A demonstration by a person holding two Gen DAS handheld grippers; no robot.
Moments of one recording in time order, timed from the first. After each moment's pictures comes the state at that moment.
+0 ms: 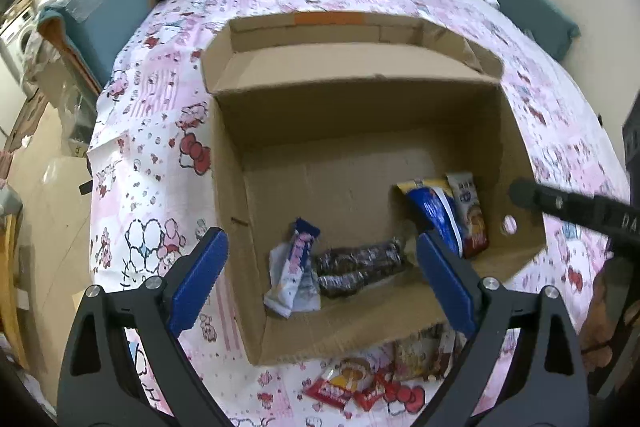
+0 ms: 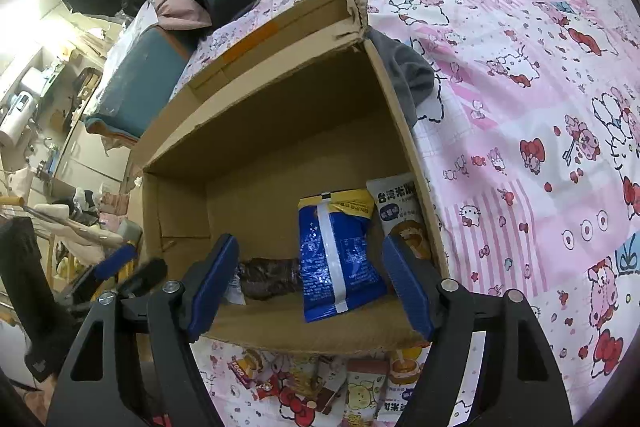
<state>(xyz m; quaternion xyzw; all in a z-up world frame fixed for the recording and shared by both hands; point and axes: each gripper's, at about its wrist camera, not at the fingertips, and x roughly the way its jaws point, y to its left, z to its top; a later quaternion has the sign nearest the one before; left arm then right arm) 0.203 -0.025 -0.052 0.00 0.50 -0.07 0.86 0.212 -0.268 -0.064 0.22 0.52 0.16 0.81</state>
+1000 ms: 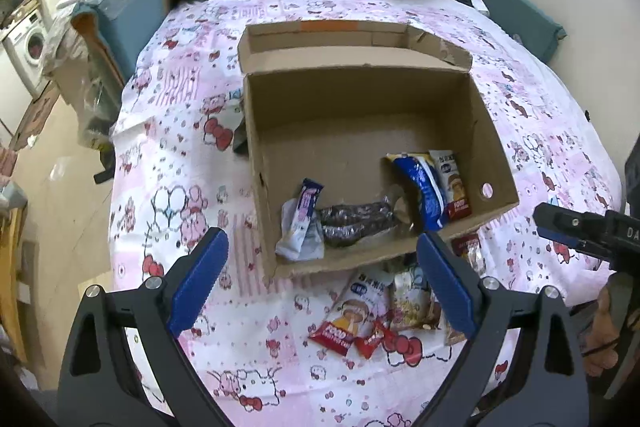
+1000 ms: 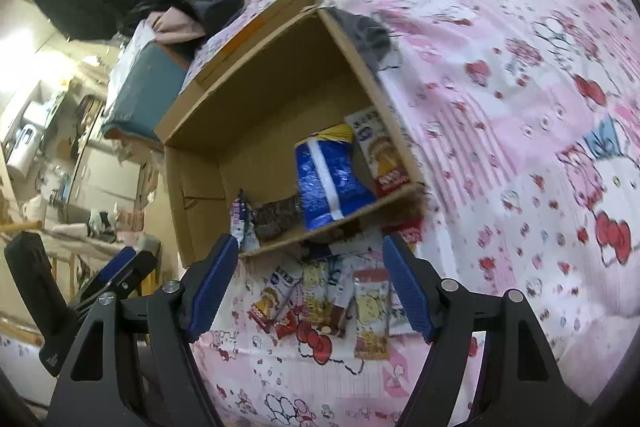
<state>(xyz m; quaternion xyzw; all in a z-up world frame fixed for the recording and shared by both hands) 0.135 -0.009 -0.026 -0.02 0.48 -0.07 0.87 0.120 -0.300 -0.057 0.28 0.52 0.13 0.80</state>
